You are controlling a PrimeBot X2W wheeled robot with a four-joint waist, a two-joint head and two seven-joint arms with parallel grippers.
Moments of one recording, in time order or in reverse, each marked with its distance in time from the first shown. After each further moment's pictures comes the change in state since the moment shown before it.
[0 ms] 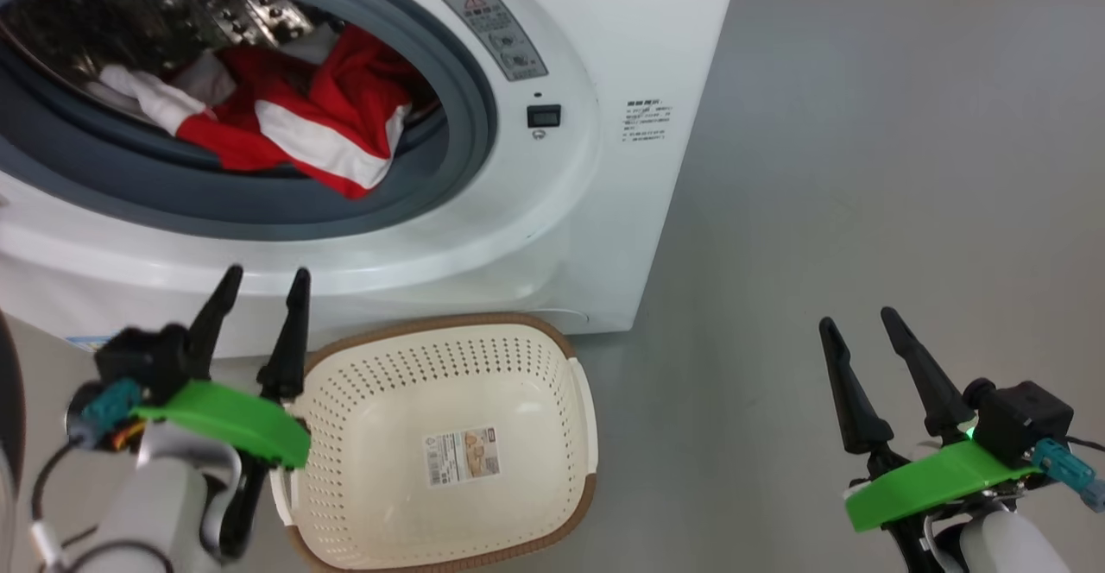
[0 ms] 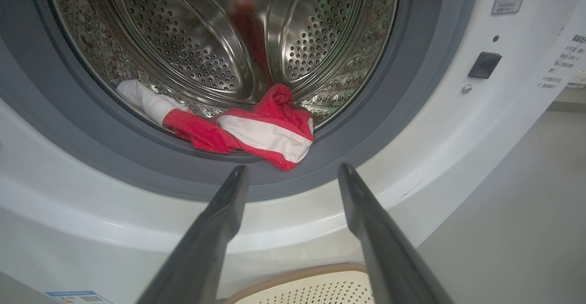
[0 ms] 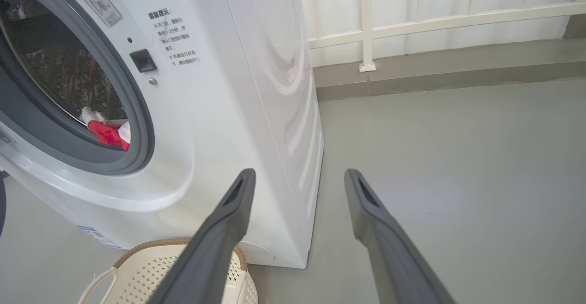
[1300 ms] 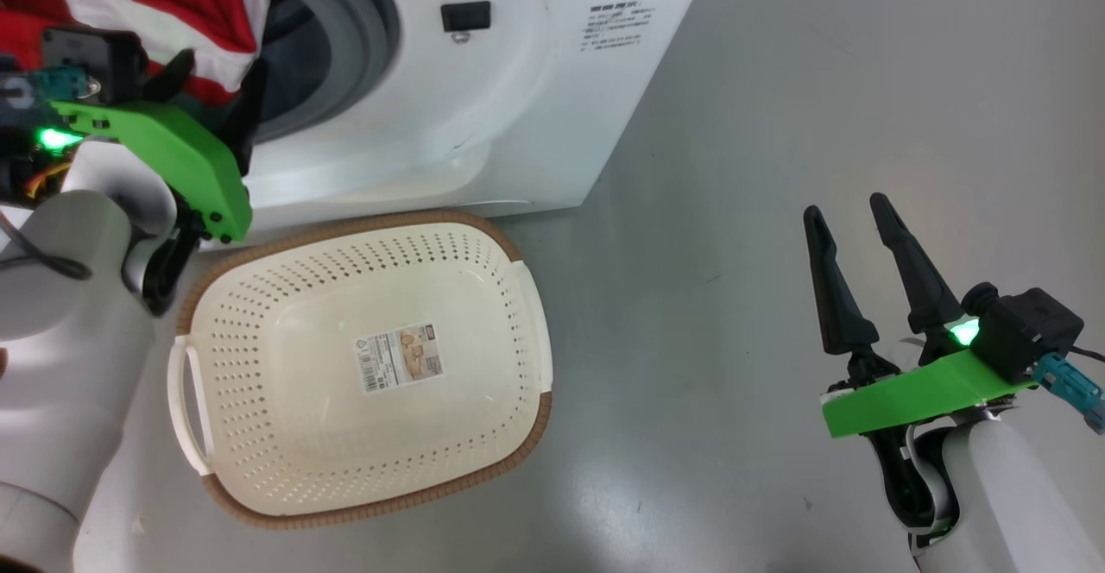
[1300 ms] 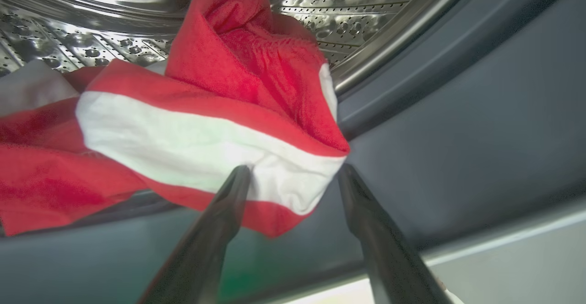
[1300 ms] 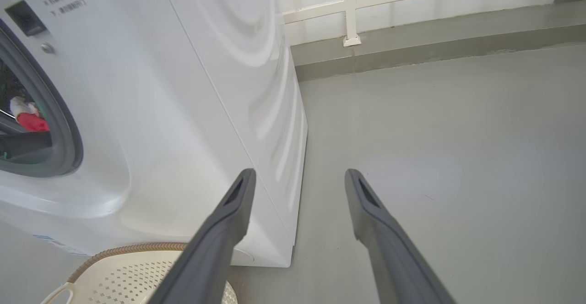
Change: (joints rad) left arm -0.687 0.108 -0.514 0.499 -0.334 -0.006 0.157; right arm -0.168 0.042 0.002 -0.036 -0.010 0.000 0.000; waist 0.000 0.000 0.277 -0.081
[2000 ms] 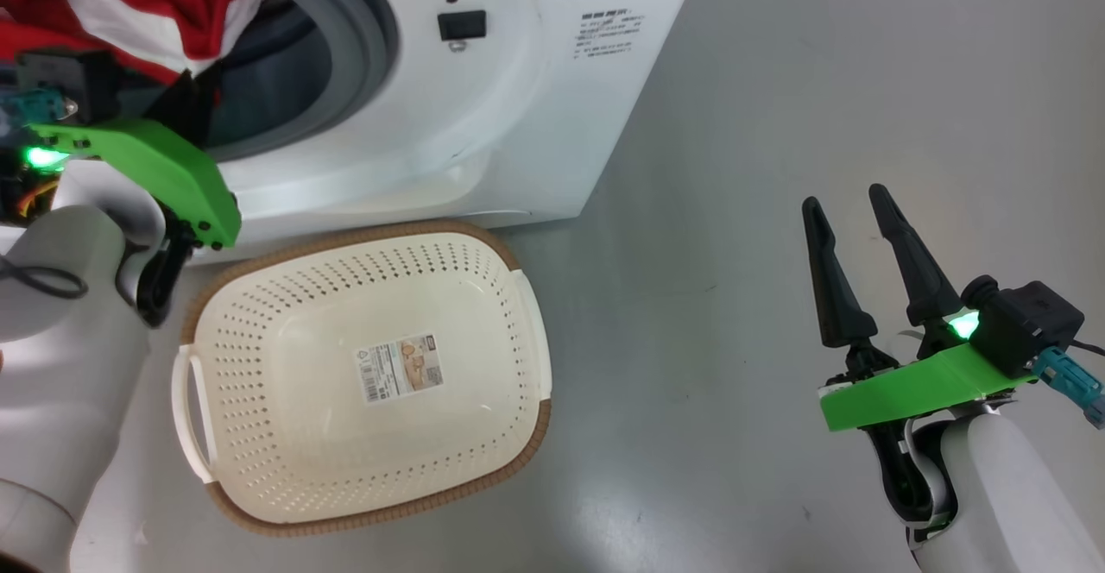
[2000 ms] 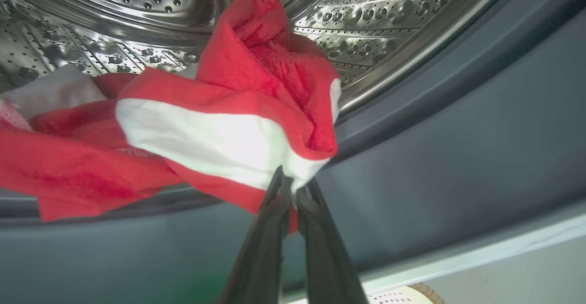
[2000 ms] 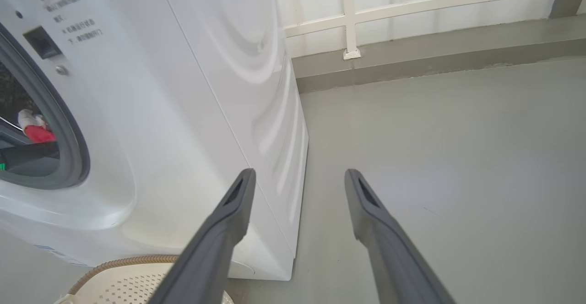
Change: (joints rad) left arm -0.021 0.005 -0.110 0.084 -0.132 0.000 -0.111; right arm -0.014 0.007 0.000 -0.002 -0.004 0.000 0.000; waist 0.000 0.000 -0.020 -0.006
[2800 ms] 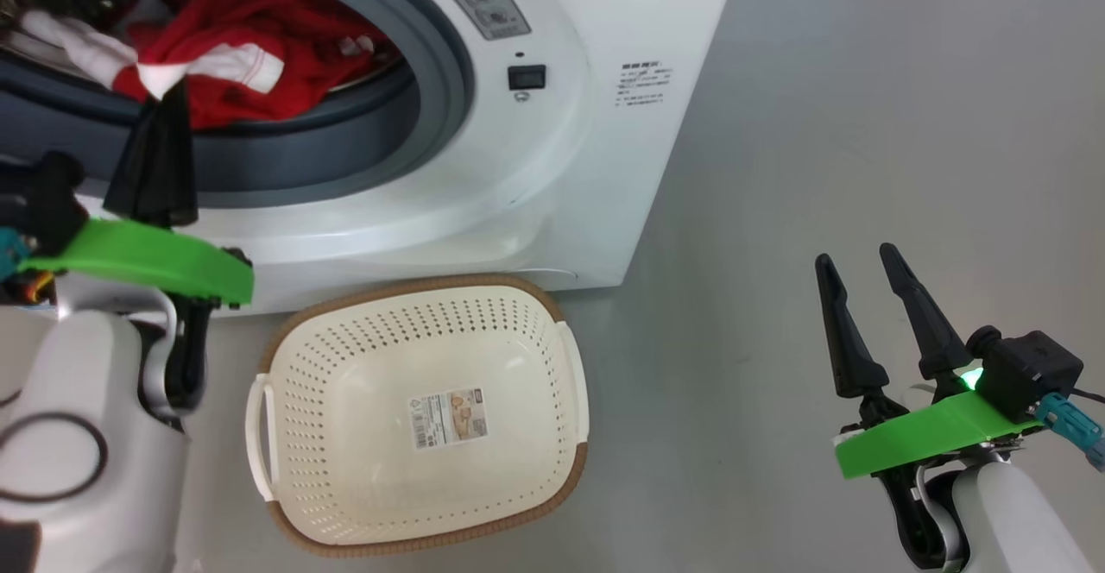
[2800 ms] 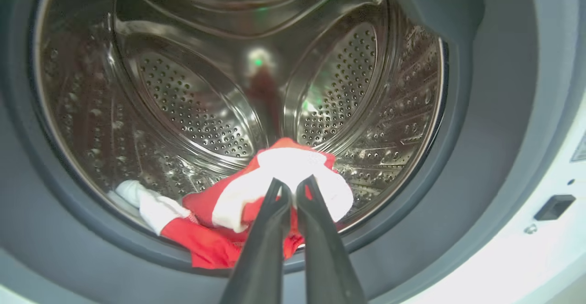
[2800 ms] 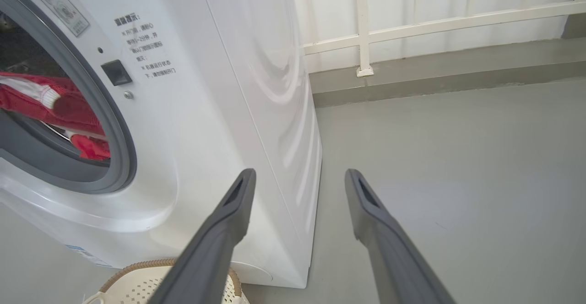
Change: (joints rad) left arm 0.432 -0.093 0.660 -0.576 0.416 0.067 -0.041; right arm 0.091 -0.015 -0.017 0.011 0.000 0.000 0.000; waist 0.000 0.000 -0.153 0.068
